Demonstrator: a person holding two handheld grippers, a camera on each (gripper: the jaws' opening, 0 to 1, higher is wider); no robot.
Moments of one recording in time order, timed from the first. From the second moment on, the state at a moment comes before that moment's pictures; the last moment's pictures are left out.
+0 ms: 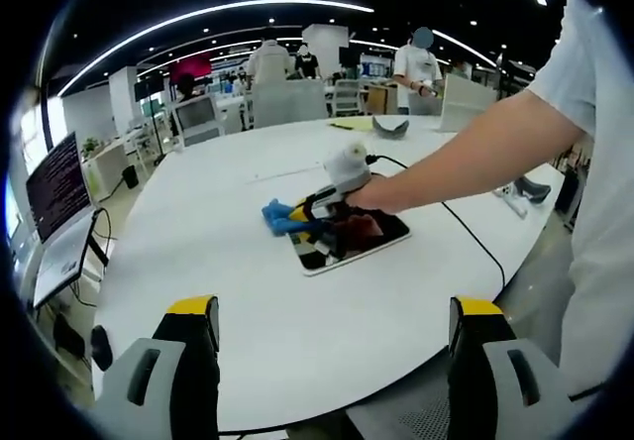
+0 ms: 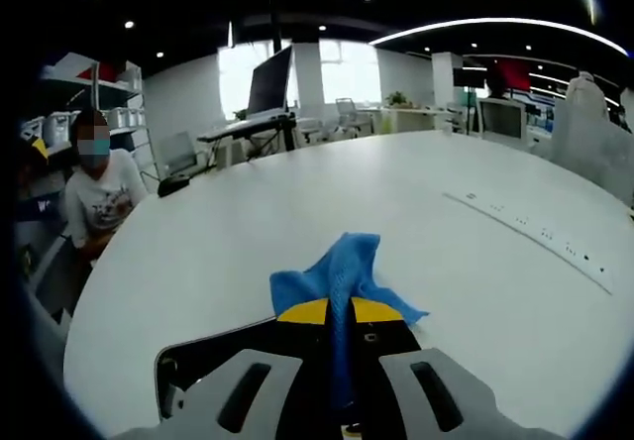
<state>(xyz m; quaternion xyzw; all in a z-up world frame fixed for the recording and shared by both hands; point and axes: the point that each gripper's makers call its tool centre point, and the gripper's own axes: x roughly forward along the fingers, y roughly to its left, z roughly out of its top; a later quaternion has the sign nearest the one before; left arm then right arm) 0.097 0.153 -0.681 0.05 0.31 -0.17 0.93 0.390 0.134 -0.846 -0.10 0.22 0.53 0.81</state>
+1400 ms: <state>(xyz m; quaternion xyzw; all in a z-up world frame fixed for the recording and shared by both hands) 0.077 0.154 -0.664 0.05 0.29 -0.15 0.94 0.370 0.110 -0.836 -0.13 0.23 0.52 0.81</state>
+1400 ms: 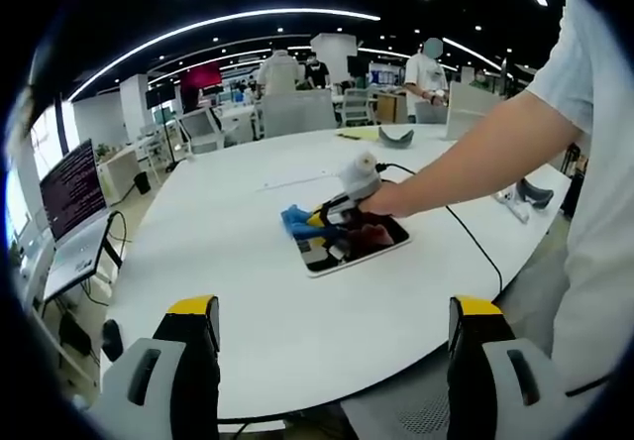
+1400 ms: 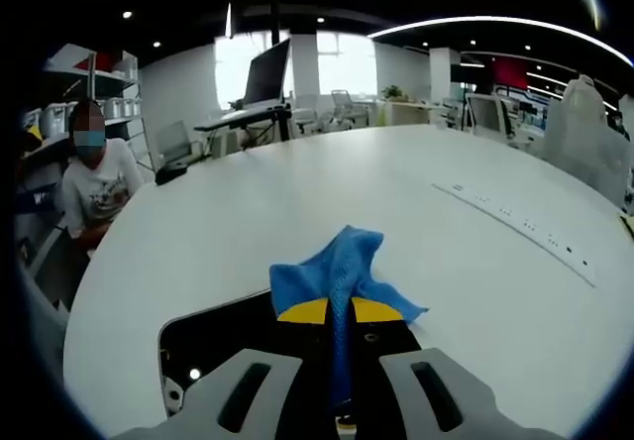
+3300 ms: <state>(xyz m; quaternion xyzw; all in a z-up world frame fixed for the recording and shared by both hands) 0.082 0.136 -0.649 0.07 0.27 -0.18 0.94 0.370 0.037 -0.847 -0.13 0.24 0.49 0.83</state>
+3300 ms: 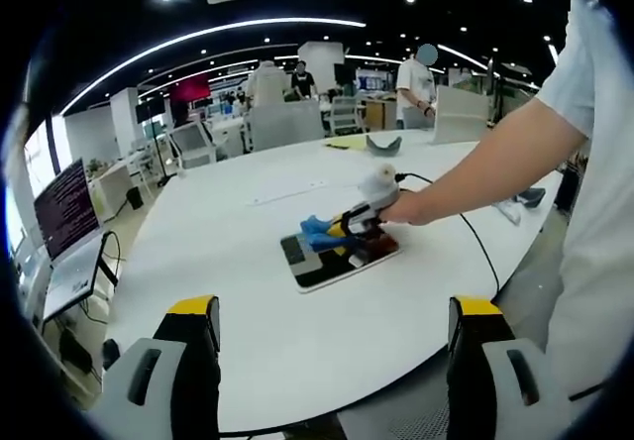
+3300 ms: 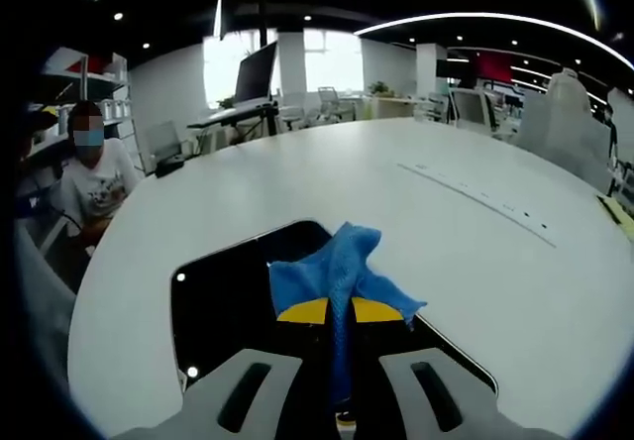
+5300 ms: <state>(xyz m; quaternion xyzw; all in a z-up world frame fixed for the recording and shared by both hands) 0.091 0.117 -0.641 0.10 0.25 -0.21 0.94 0.361 -0.036 -0.845 -0.12 0.26 0.45 0.85</state>
